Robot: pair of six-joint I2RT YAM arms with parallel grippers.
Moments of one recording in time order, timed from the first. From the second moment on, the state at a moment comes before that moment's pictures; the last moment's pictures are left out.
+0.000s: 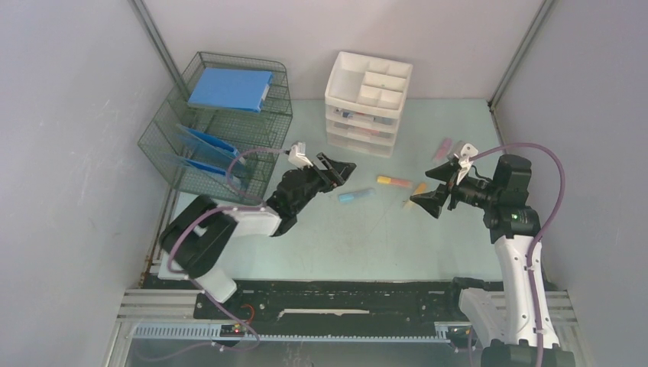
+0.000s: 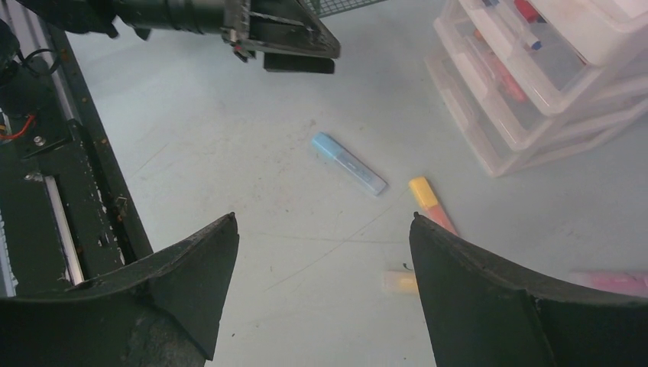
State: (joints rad) left arm -0.69 1.56 0.63 0.86 -0.06 -0.93; right arm -0.13 0.82 0.87 -0.52 -1.08 -0.42
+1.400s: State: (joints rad) left arm -0.64 1.37 0.58 0.74 -0.16 -0.72; right arm 0.20 1.65 1.65 -0.36 -0.19 0.20
